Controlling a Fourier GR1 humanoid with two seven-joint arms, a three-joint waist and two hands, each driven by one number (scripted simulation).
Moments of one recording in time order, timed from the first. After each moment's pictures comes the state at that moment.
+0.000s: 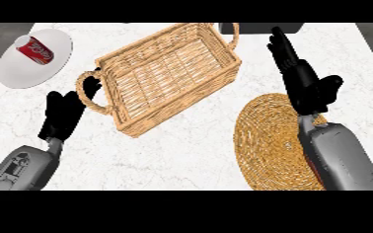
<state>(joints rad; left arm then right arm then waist) -0.26 0.55 -0.34 -1.34 0.32 0.15 0.09 -0.41 -0.30 0.19 -1.47 -0.14 -0.17 0.06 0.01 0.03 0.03</state>
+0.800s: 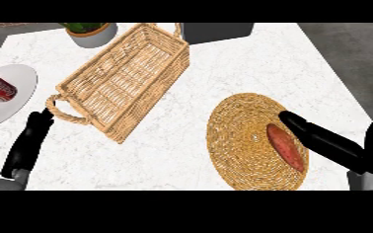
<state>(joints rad) -0.07 0.64 -0.28 -1.21 0.26 0.30 0.14 -0.18 -0.28 0.05 -2.01 0.17 -0.41 -0.51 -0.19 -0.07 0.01</state>
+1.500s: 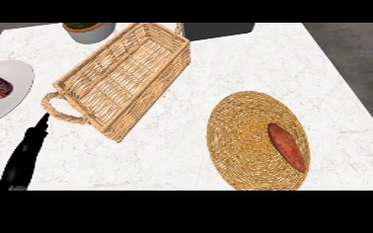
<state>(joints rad) 0.04 0.63 -0.27 -1.26 0.23 0.37 0.11 0.70 -0.31 -0.04 -2.11 0.51 -0.55 -0.72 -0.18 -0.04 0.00</state>
